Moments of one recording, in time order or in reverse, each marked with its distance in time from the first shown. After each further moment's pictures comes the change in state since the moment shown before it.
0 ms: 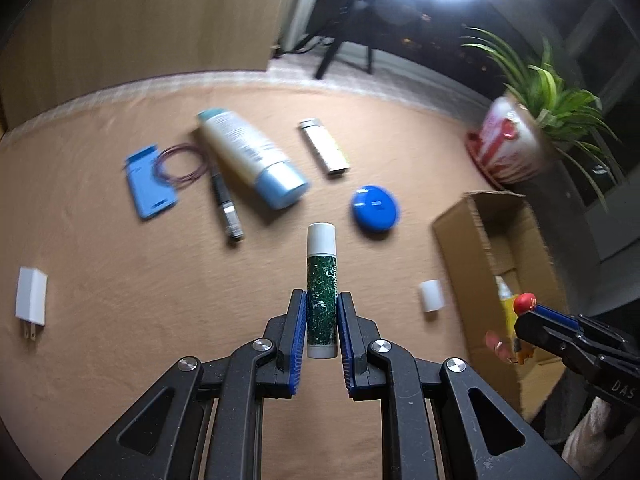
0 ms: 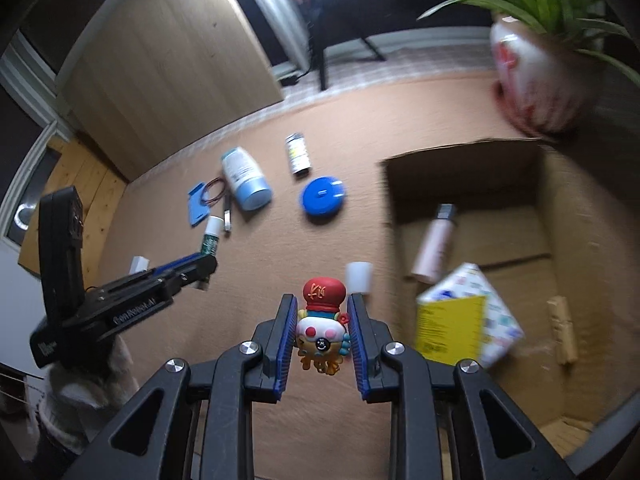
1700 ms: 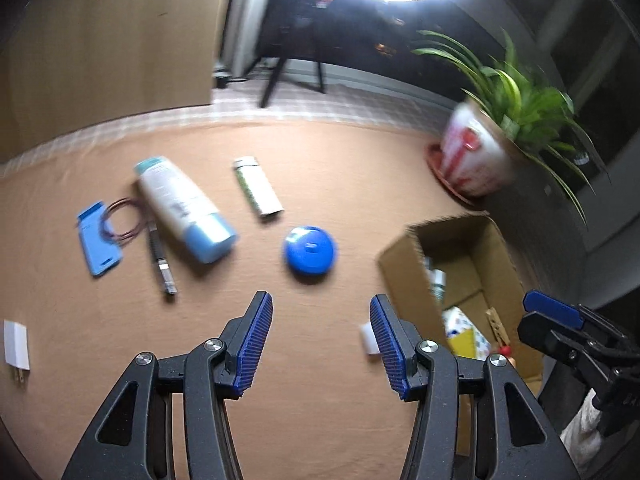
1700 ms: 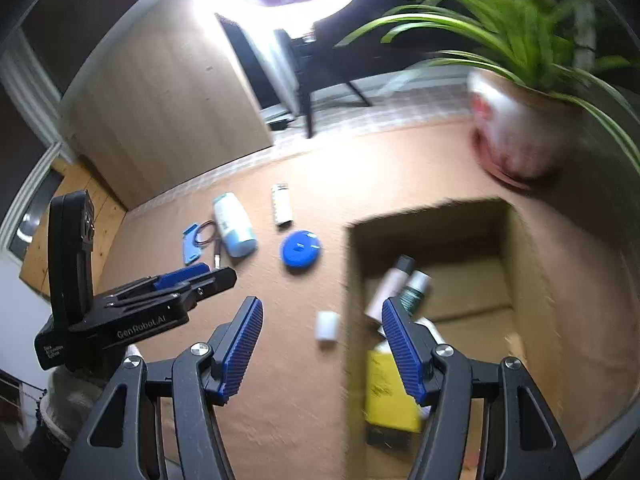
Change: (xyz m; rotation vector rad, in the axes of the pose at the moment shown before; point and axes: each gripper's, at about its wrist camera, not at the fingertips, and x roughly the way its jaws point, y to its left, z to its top) left arm 0.006 -0.039 0.035 0.040 -0.043 -0.047; right arm -0.010 -0.011 0.028 -0.039 -0.095 0.021
